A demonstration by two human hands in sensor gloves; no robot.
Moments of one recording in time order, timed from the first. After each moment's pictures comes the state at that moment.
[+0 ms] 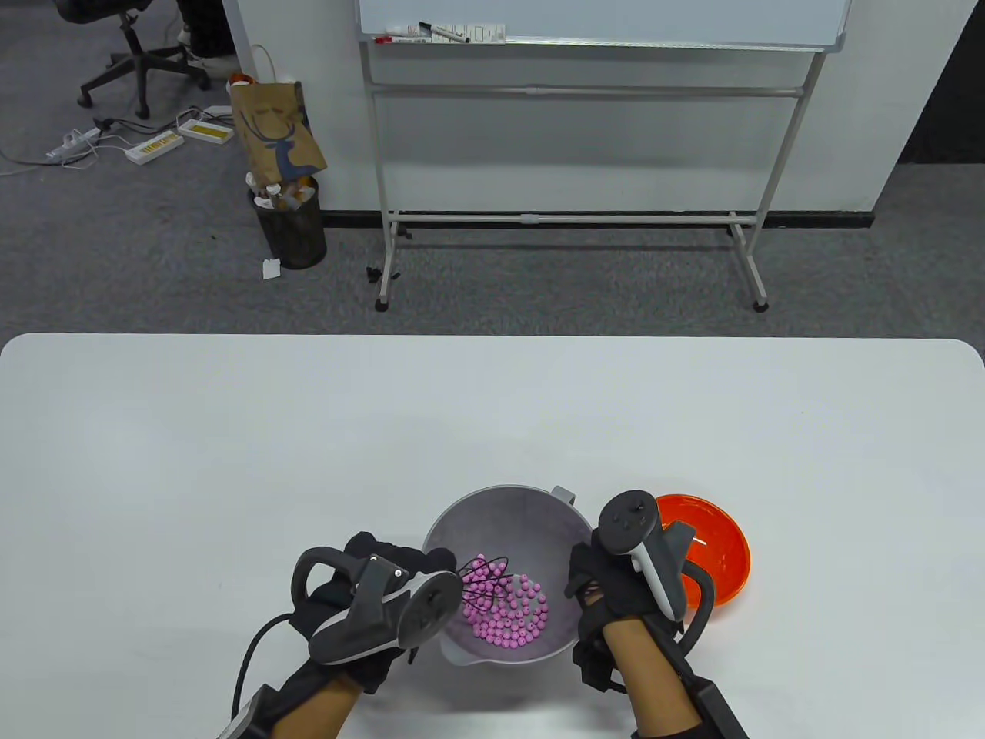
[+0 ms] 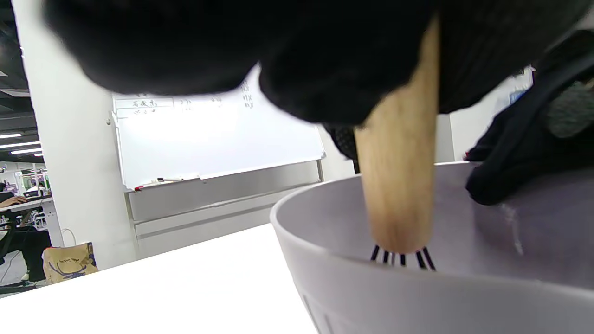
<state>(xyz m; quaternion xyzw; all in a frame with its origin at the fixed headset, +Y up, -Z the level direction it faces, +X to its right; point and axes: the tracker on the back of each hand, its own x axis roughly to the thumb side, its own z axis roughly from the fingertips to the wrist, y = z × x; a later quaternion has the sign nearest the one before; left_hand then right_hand) -0.123 -0.605 -0.279 0.10 -0.23 -0.08 0.97 0.127 -0.691 -0.341 -0.18 0.07 0.96 0.21</state>
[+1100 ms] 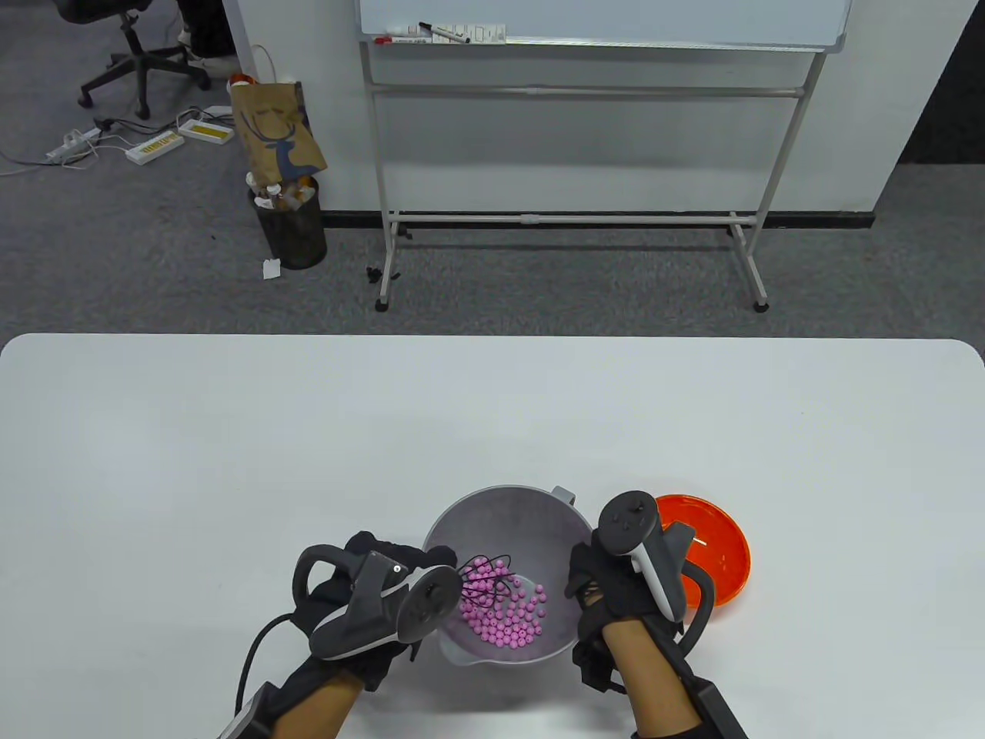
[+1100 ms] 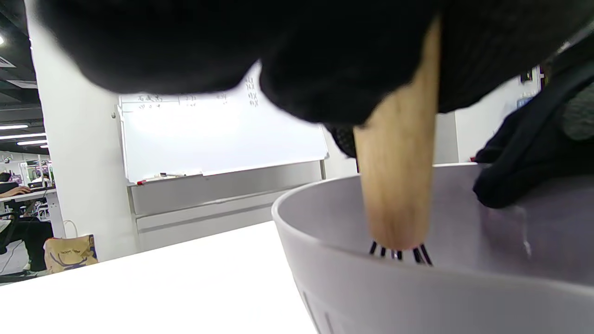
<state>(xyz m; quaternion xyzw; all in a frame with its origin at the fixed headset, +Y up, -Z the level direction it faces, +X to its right) -0.127 -0.609 -0.284 0.10 -0.22 -0.06 0.97 0.126 -0.691 -0.341 -0.19 0.06 0.96 0.21</state>
